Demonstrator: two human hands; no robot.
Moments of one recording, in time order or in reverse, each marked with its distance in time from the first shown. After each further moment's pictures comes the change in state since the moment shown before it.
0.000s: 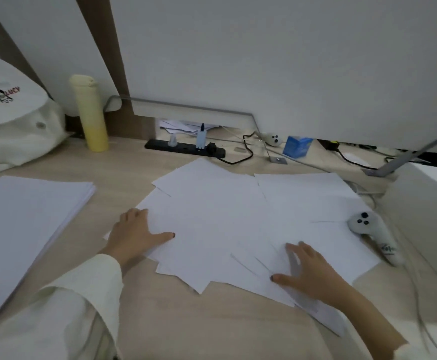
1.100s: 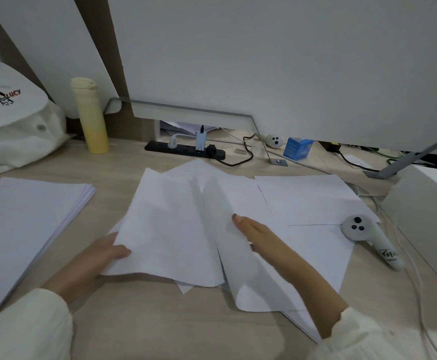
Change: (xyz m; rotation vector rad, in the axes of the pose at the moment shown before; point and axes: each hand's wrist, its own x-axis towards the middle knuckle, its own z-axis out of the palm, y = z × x) left_hand -0.059 -0.035 -0.020 -1.034 -0.167 -0.117; right_hand 0.017 -0.081 -0.014 0.829 -0.136 -0.299
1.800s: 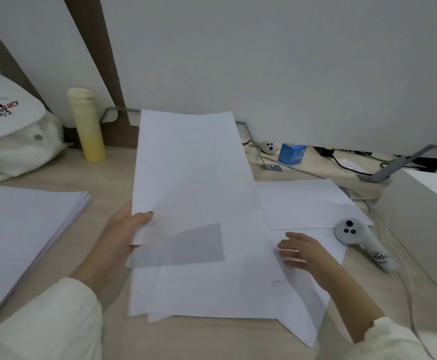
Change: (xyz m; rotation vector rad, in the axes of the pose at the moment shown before) left_hand -0.011 0.060 0.050 -0.274 0.155 0.221; right_hand -0.009 0.056 -0.073 0.235 0.406 0.334
